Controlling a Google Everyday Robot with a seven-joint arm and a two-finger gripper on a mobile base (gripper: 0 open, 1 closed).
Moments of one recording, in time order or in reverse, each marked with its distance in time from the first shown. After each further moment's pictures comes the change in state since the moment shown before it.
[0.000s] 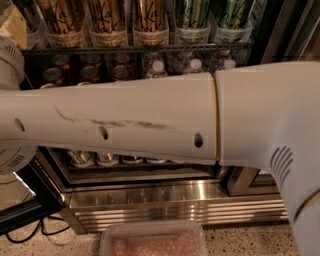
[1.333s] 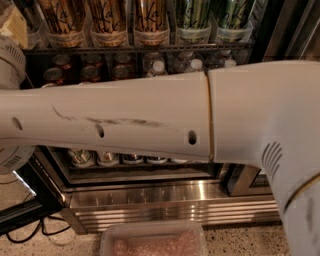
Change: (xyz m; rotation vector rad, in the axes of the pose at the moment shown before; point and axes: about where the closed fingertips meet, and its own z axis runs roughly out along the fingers) arm 0.002 -0.007 0.004 0.040 0.002 -0.012
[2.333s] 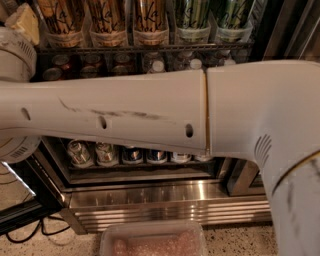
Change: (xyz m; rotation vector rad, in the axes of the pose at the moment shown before) arm 0.010 -0.018 0.015 0.051 0.012 -0.016
